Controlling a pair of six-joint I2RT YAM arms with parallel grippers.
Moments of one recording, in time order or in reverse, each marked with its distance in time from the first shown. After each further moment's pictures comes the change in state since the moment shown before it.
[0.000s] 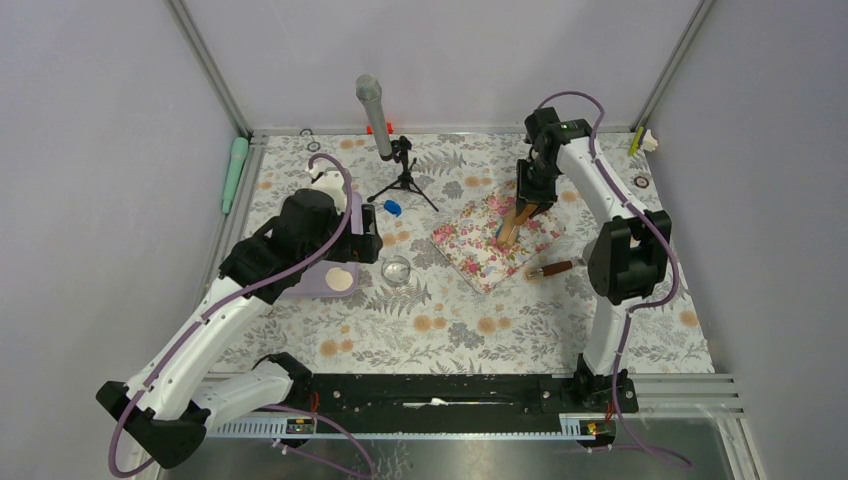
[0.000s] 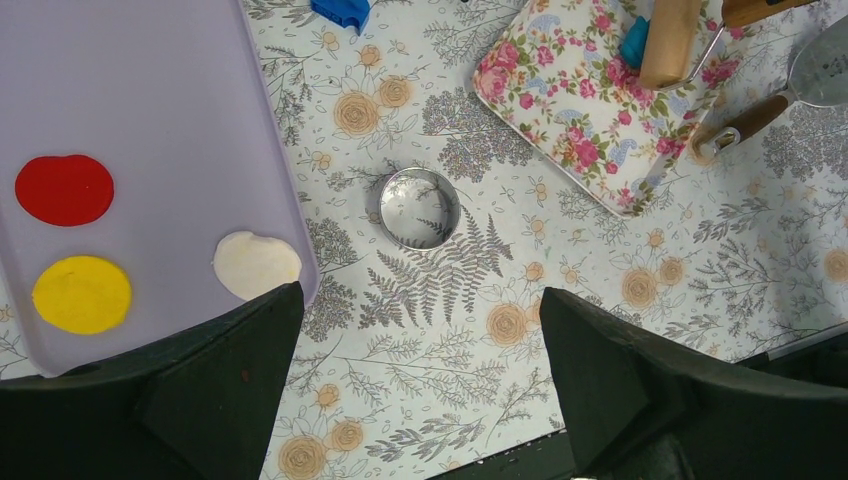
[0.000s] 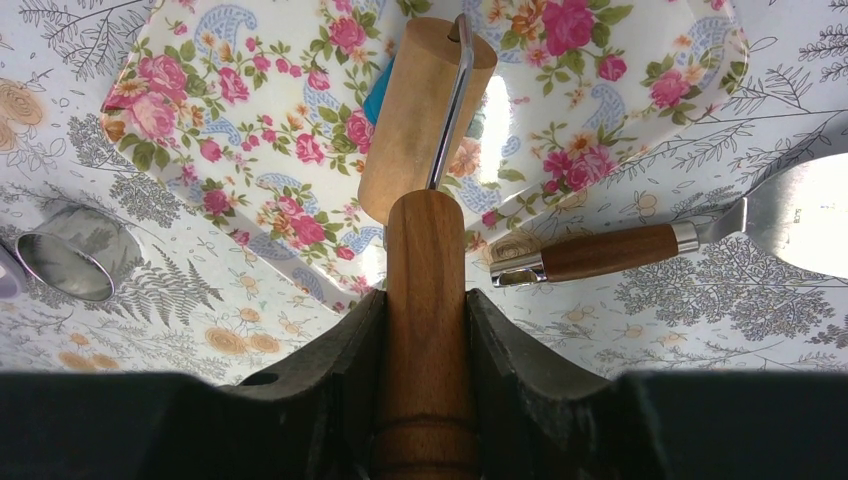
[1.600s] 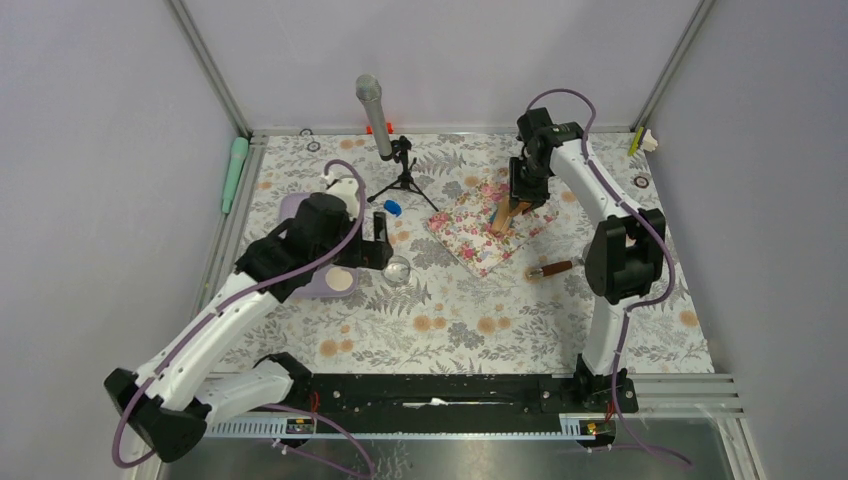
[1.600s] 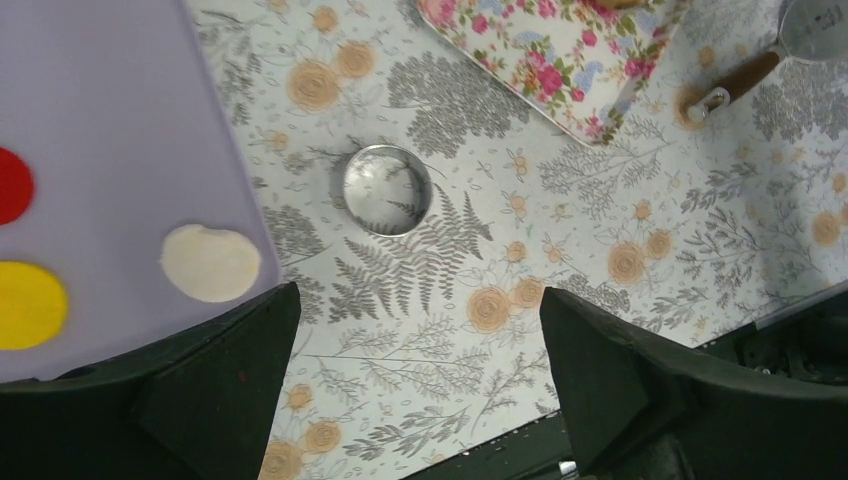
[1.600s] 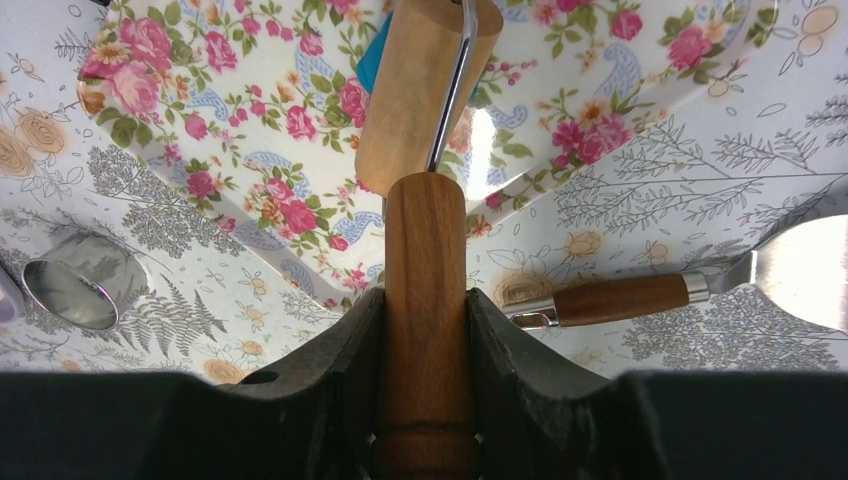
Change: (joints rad) left arm -0.008 0.014 -0.060 0.045 0.063 -0.006; right arm 0.027 0.019 0.003 0.085 0.018 -0.011
